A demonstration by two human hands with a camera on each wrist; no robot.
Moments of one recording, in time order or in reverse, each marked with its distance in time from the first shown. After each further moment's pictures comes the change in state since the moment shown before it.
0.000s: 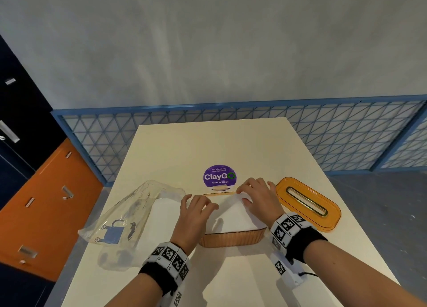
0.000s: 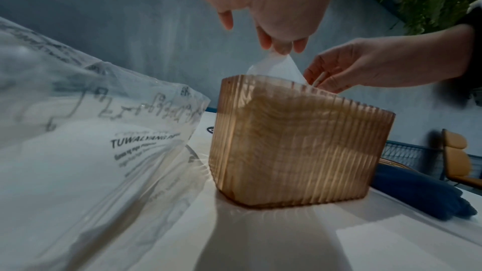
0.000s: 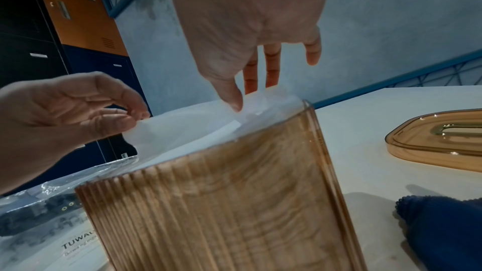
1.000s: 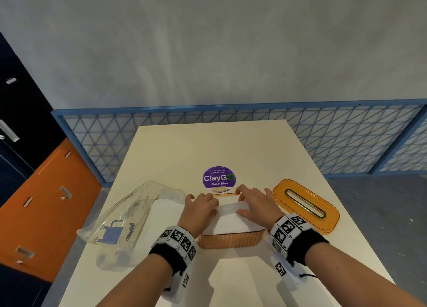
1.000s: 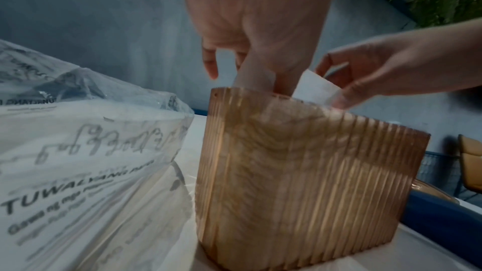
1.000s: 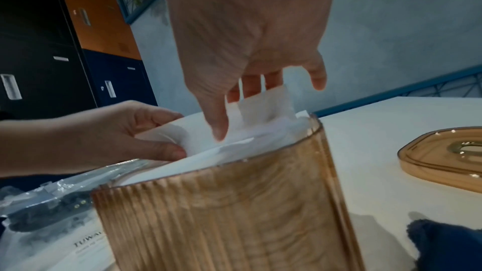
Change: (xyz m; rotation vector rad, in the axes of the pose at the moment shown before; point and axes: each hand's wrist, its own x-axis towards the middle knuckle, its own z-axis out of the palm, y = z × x) left_hand 0.039 0.006 -0.005 0.051 -0.529 -0.154; right_hand -0.004 -0.011 -0.020 0.076 -0.273 0.033
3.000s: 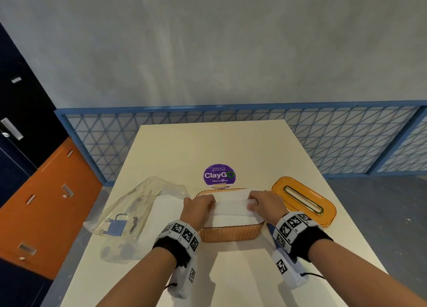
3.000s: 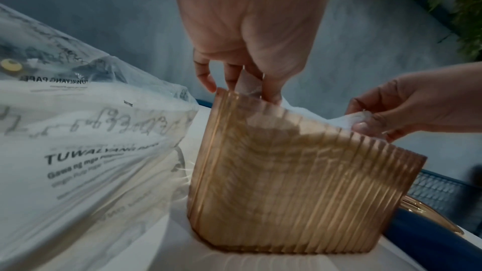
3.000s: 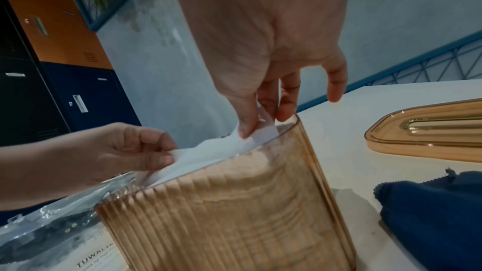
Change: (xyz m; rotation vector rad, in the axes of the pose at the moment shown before) left_hand -0.010 0.003 0.001 -0.335 0.006 -0.227; right_hand -0.009 0.015 0.007 0.097 0.003 0.188
